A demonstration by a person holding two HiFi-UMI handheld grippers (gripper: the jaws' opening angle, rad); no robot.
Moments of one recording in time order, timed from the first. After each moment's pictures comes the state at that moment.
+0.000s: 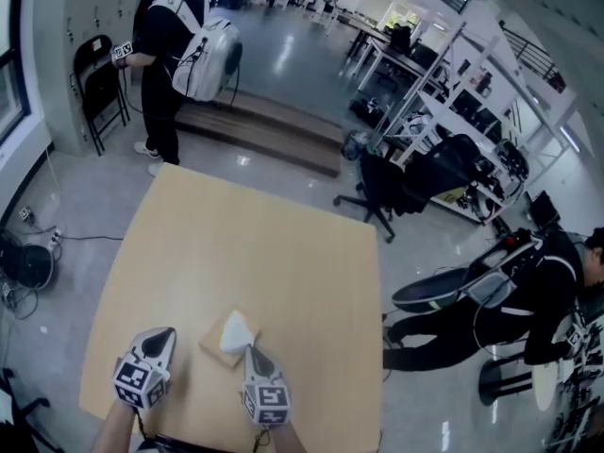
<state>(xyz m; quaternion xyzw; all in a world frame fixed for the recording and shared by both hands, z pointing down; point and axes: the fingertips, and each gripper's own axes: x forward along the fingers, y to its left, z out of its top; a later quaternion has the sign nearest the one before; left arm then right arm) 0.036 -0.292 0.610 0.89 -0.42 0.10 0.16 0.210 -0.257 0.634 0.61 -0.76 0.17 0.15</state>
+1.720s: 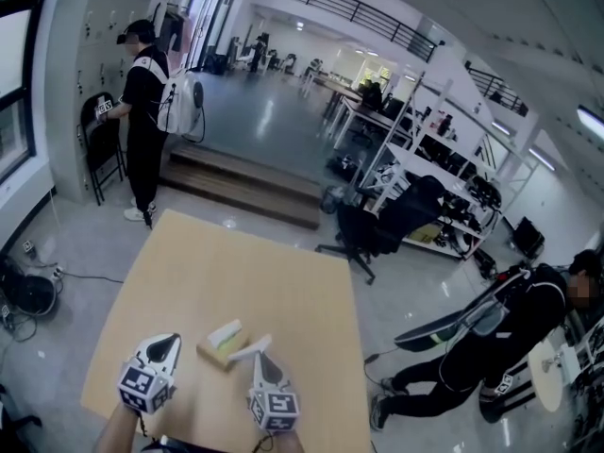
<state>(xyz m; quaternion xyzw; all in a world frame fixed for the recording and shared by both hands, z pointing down) 0.038 -0.227 0.514 0.90 -0.42 0.03 0.06 0.224 -0.193 0.533 0.65 -0.76 0.07 0.06</state>
